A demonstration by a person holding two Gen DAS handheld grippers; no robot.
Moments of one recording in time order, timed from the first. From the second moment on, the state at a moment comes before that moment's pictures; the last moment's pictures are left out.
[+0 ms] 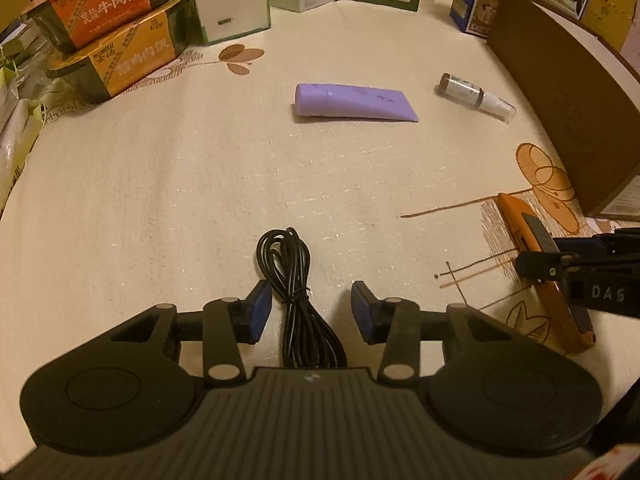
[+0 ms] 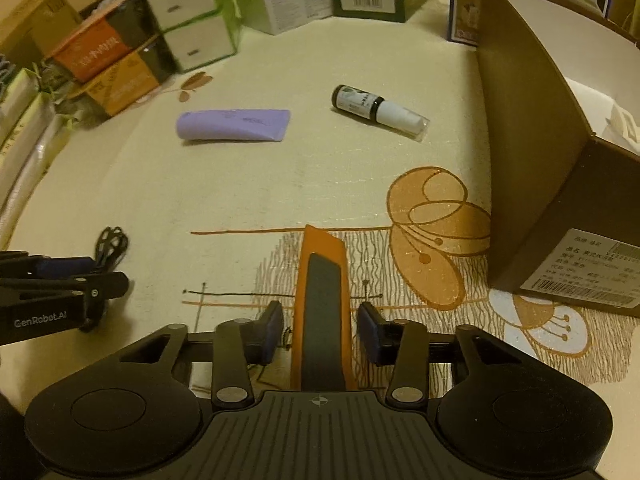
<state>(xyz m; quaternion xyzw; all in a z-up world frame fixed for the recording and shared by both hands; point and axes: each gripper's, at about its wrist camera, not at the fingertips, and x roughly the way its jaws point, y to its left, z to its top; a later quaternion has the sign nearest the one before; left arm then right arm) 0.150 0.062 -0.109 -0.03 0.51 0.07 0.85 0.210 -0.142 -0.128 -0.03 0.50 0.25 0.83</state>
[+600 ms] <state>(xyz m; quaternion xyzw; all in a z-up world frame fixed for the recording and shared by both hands) 0.142 0.039 -0.101 -0.01 0.50 0.05 0.86 0.187 -0.151 -0.112 -0.01 0.46 0.27 0.84</state>
